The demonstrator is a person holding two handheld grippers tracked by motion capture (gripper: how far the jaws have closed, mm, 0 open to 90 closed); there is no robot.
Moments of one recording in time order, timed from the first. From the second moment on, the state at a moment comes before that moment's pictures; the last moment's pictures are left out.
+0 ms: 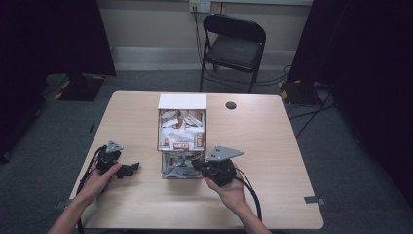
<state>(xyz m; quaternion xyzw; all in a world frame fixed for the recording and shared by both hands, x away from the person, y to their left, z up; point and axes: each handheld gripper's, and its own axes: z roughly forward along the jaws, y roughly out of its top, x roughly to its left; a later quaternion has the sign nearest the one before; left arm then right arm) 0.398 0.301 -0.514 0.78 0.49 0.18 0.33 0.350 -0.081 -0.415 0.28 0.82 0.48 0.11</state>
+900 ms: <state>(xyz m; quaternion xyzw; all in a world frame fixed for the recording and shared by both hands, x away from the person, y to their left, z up) 0.398 0.301 -0.514 0.78 0.49 0.18 0.33 0.336 -0.094 -0.404 0.28 0.81 0.50 0.10</state>
